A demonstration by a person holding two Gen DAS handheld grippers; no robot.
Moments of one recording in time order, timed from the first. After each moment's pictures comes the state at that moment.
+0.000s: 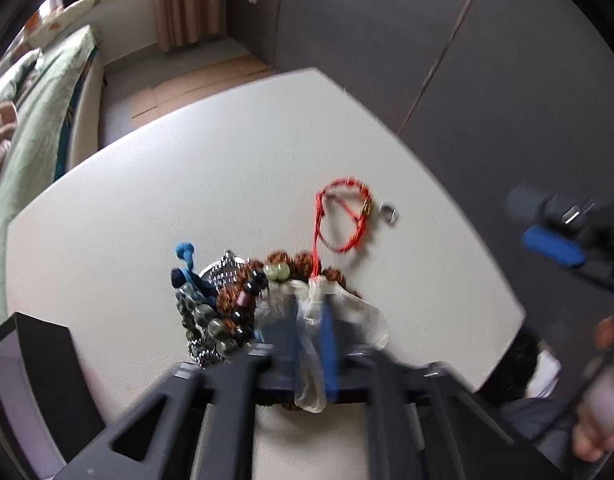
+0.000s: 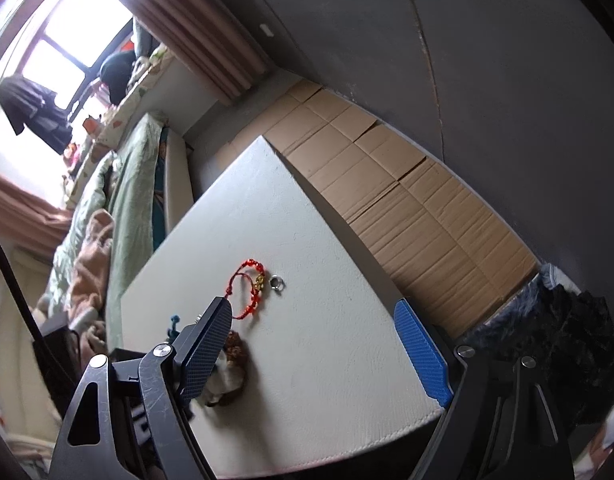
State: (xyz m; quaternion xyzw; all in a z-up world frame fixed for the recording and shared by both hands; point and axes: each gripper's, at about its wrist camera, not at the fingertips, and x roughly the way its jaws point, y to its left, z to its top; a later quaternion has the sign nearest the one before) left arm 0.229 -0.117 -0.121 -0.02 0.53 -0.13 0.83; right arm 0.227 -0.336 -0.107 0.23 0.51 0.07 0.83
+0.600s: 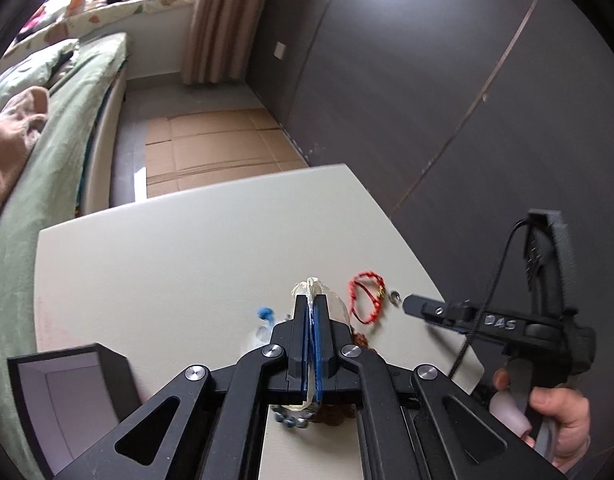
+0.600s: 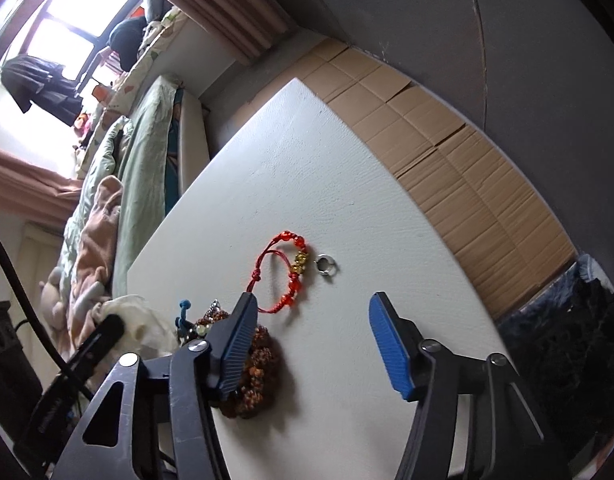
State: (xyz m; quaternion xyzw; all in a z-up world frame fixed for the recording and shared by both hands) left arm 0.228 -0.049 -0.070 -0.11 0.45 -0.12 0.88; right arm 0.263 -0.289 -0.142 0.24 0.55 0.12 0.79
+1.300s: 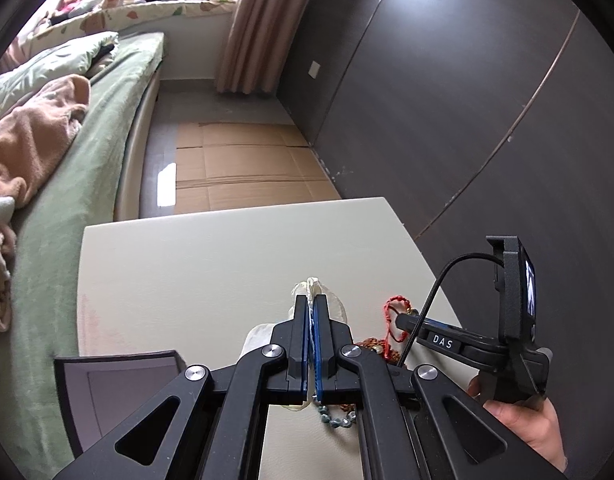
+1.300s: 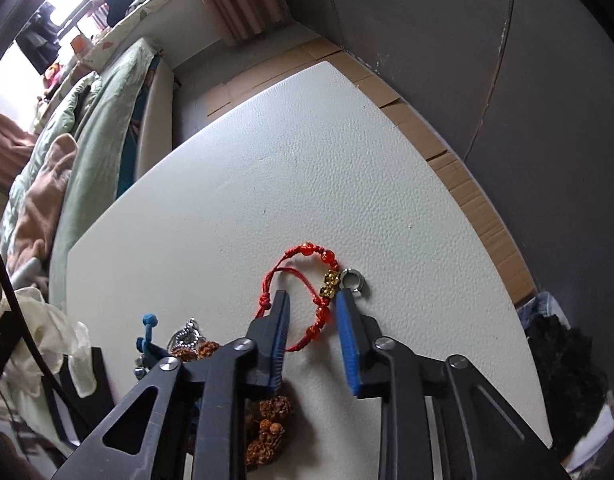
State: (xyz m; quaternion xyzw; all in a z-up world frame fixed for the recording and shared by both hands) left arm 0.220 -0.001 -0.054 -0.15 0.43 -0.08 0.89; right arm 0.288 -0.228 -0.145 0.10 0.57 0.06 0.81
